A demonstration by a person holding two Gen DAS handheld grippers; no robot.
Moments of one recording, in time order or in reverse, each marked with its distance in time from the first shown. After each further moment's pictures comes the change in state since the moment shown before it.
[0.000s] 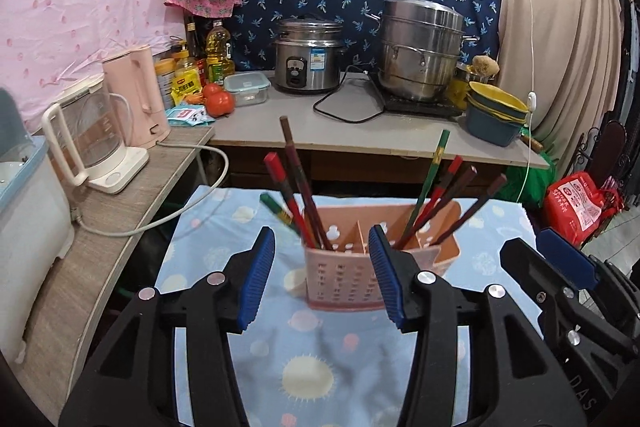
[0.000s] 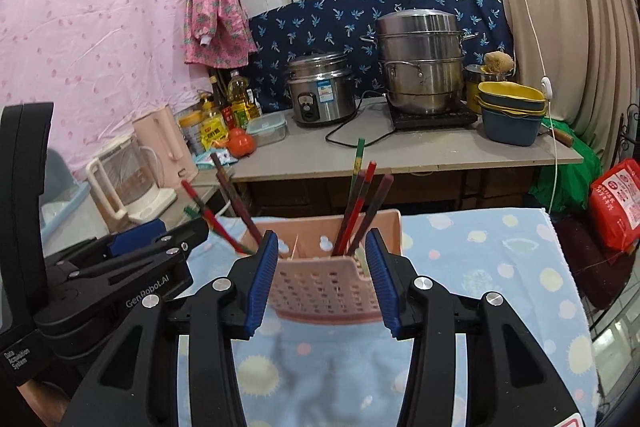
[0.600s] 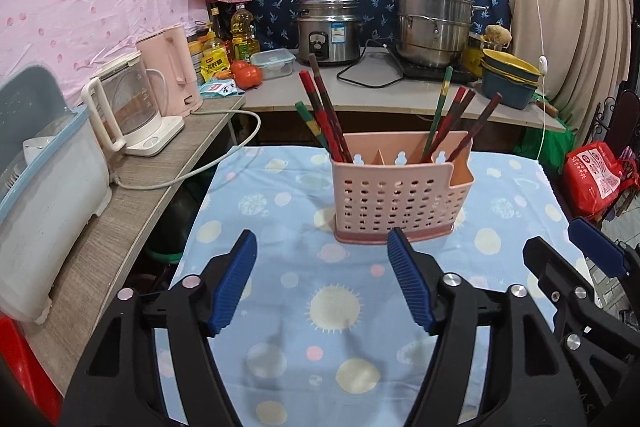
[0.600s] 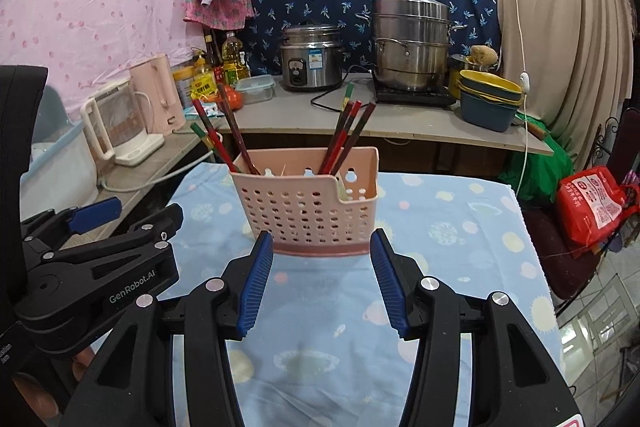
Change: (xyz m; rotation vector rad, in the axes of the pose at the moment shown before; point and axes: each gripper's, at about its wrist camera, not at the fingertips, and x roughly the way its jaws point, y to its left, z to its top) left arm -0.037 -0.001 -0.060 0.031 0.061 0.104; right arm -0.043 0.012 -0.054 -0.093 0.087 -0.105
